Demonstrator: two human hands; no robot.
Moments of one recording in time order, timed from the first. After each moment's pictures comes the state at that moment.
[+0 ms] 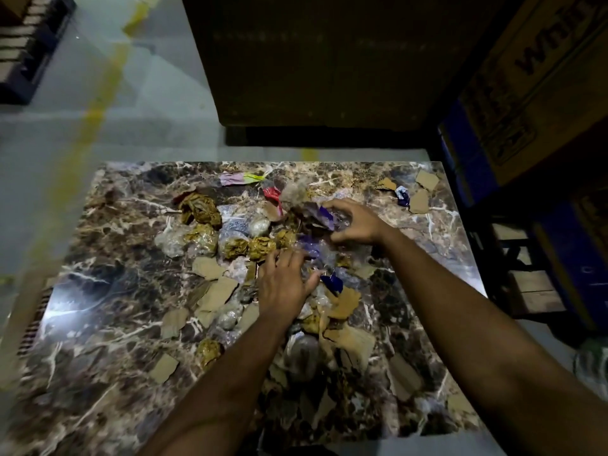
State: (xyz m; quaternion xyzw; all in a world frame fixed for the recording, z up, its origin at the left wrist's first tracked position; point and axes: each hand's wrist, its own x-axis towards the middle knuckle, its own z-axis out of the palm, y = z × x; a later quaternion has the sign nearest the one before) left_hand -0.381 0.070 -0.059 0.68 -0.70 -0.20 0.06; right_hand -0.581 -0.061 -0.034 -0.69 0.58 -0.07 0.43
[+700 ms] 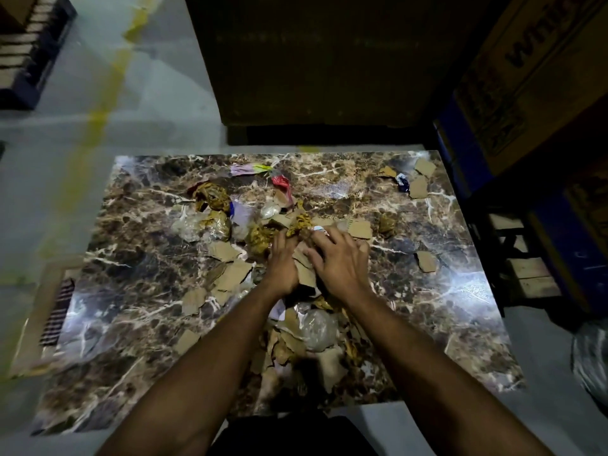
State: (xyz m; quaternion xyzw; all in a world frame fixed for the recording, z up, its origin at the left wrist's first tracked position) left_hand -0.343 0.070 -0.067 0.64 -0.66 -0.39 0.08; right_hand -0.489 0.092 -0.013 -0.72 0.67 -0.10 0.16
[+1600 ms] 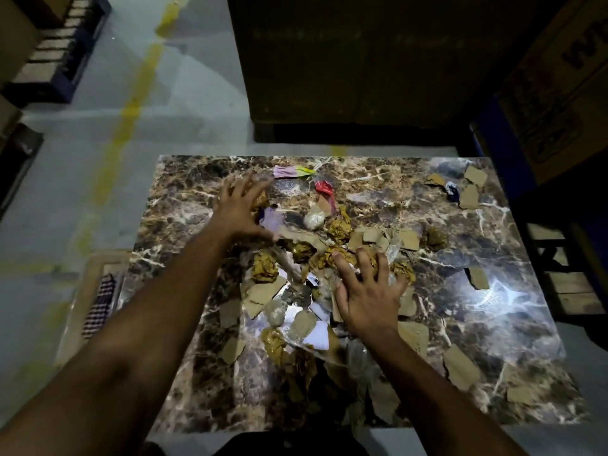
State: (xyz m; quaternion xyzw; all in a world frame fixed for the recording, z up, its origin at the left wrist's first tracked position) left_hand -0.157 -0.039 -0.018 0.65 -0.71 -0.25 0.01; right_hand -0.444 0.124 -0.051 -0.72 0.69 0.01 0.04
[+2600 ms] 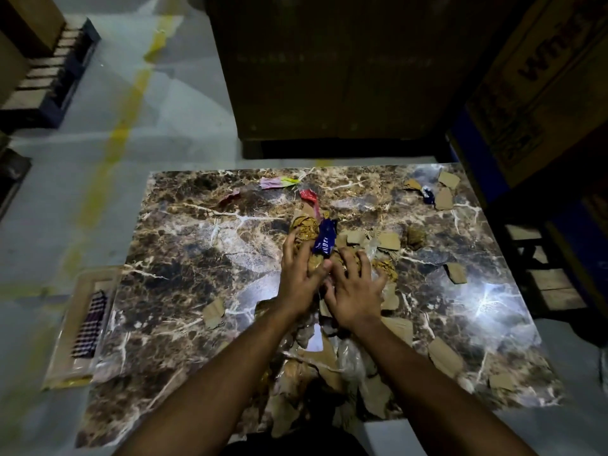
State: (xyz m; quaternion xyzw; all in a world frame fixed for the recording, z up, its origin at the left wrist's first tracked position) left_hand -0.306 0.095 -0.028 0.56 -0.59 -0.43 0.38; right_hand -0.447 0.118 -0.057 -0.71 0.70 -0.02 0.09
